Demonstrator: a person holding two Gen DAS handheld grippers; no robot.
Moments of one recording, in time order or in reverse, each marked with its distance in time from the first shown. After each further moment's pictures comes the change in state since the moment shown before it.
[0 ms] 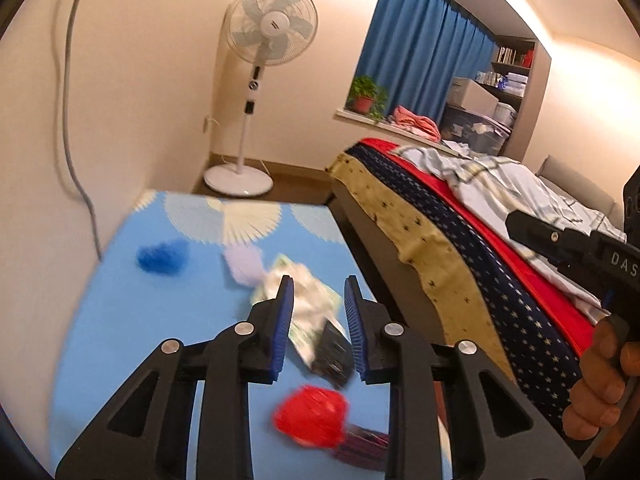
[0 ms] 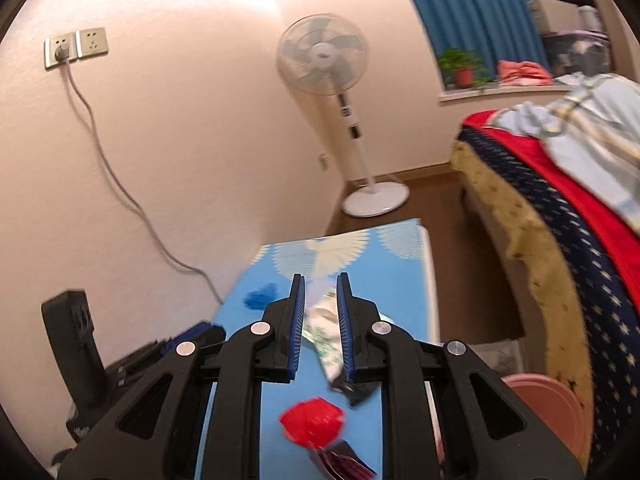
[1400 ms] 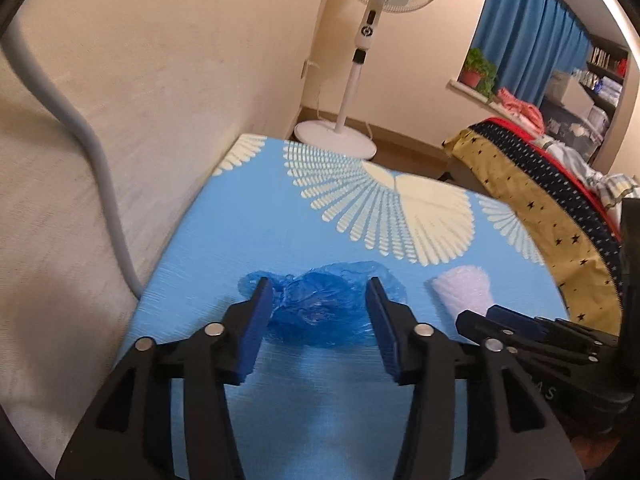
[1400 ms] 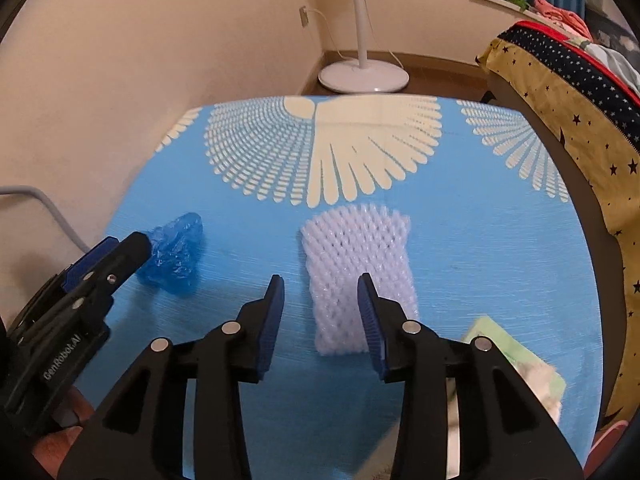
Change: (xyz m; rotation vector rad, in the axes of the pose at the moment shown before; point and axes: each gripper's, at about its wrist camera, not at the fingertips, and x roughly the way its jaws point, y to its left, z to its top) left arm 0.194 0.204 0.010 -0.142 0.154 0.235; right arm 0.358 0.047 -0.066 -0.089 0.467 -0.257
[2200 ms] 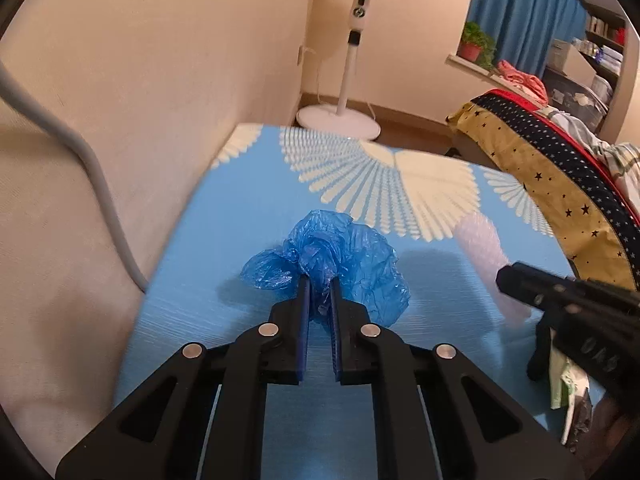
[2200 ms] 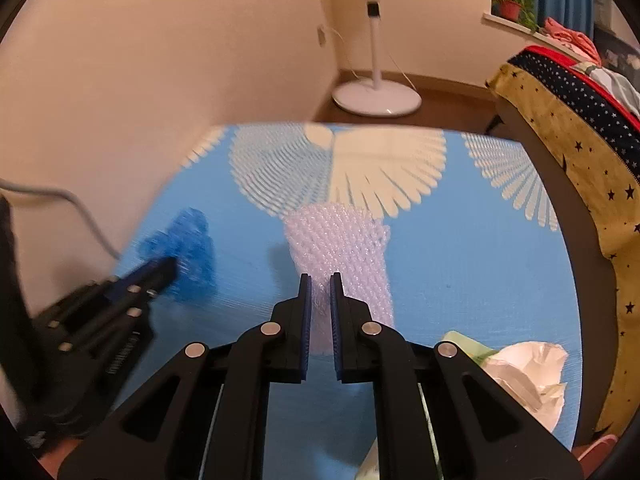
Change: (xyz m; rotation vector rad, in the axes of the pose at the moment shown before) left arm -0.006 -0.012 0.000 0.084 0.043 0.044; right arm -0.043 0.006 0.005 -0.044 -0.088 0.058
